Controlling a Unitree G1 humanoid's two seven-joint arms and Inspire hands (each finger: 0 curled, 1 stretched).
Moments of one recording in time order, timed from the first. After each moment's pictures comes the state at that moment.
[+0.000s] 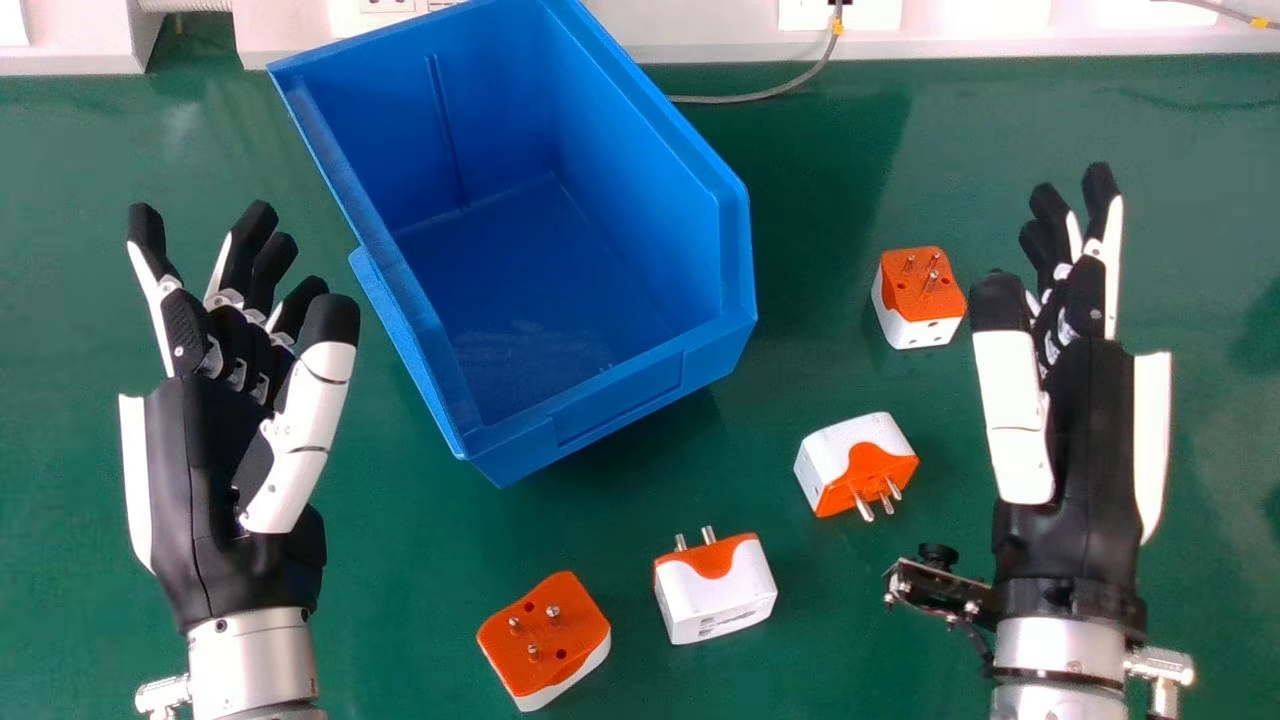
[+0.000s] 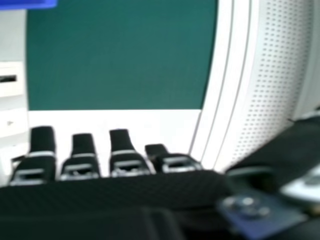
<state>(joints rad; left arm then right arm) 0.15 -0.05 0.18 0.08 -0.20 -0.60 -0.08 0.20 0.07 0.11 -0.11 -0.23 -0.35 -0.31</state>
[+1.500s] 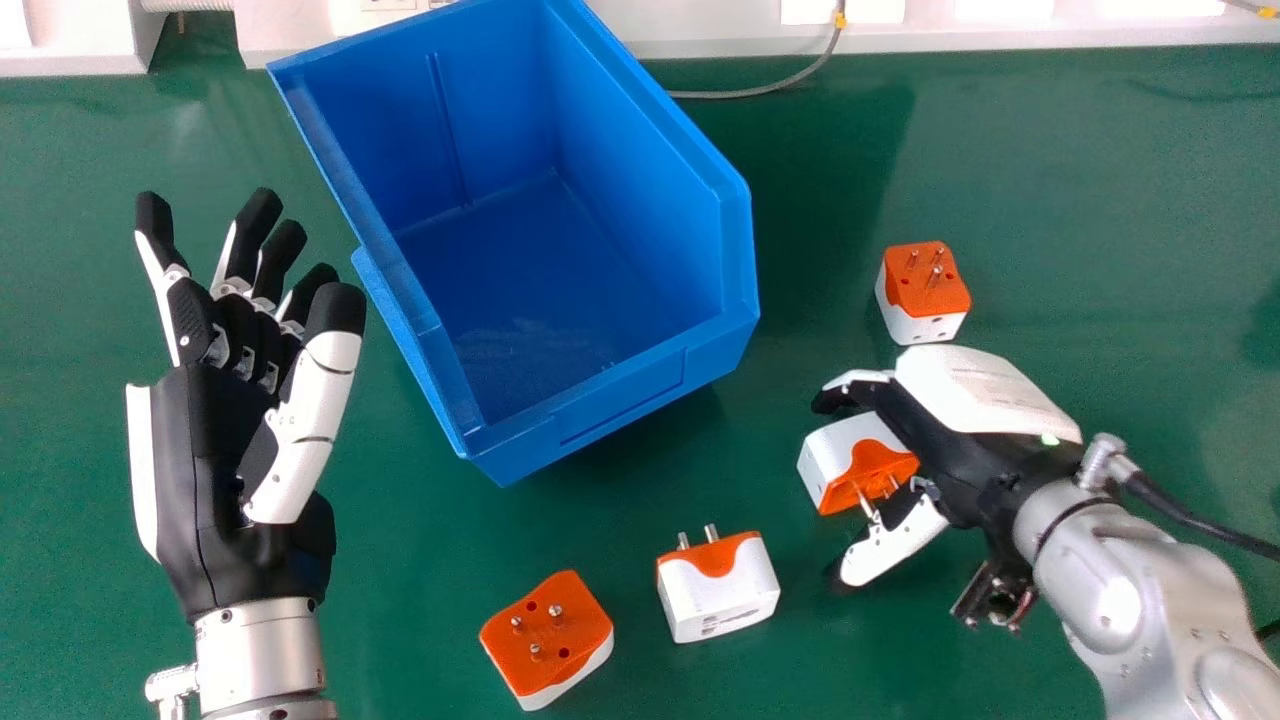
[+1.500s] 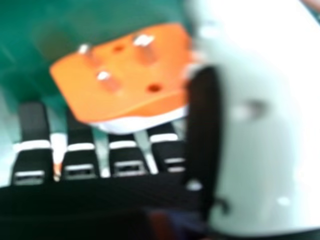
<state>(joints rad) 0.14 -0.05 0.16 0.06 -0.23 -0.58 -0.08 -0.21 -0.43 0.33 0.12 -0.79 0.15 0.20</state>
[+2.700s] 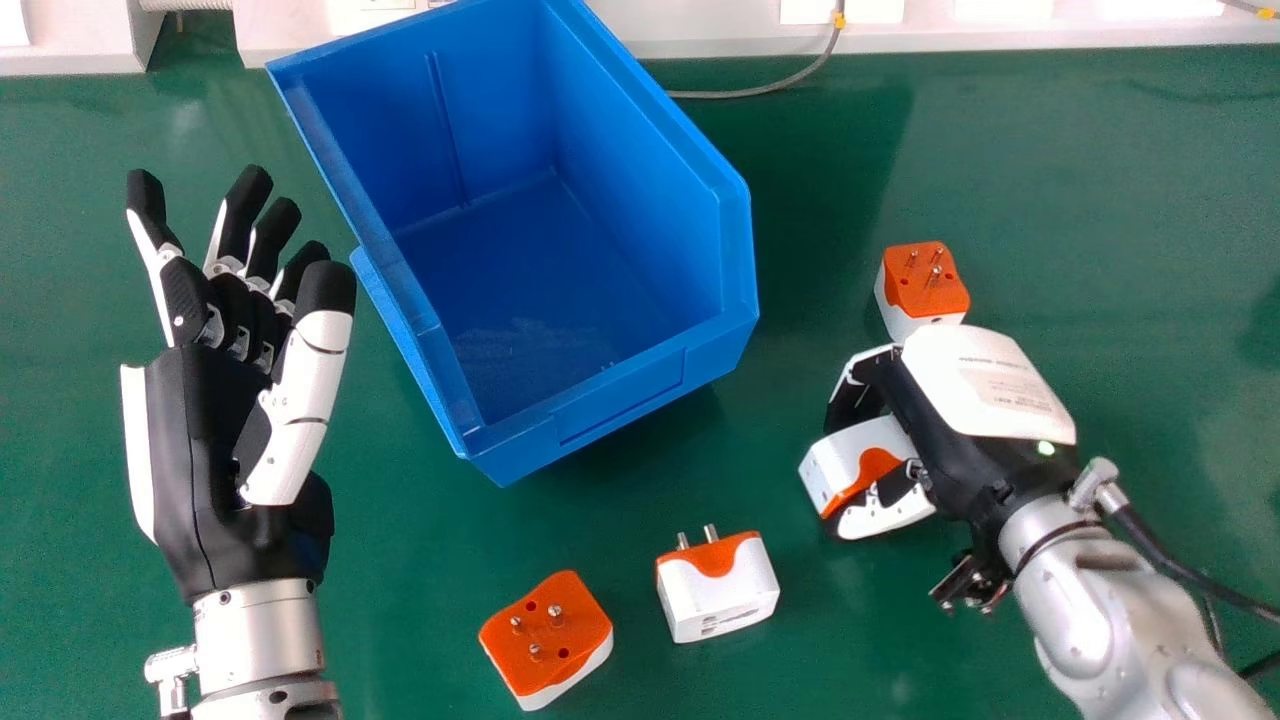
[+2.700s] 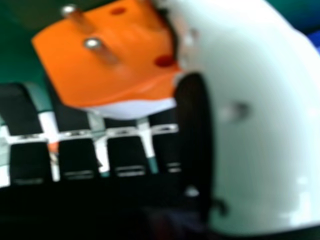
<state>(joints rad) 0.11 -0.05 0.17 0.06 -0.23 -0.58 -0.08 -0.18 -0.39 0.34 0.23 -0.75 0.05 -0.09</state>
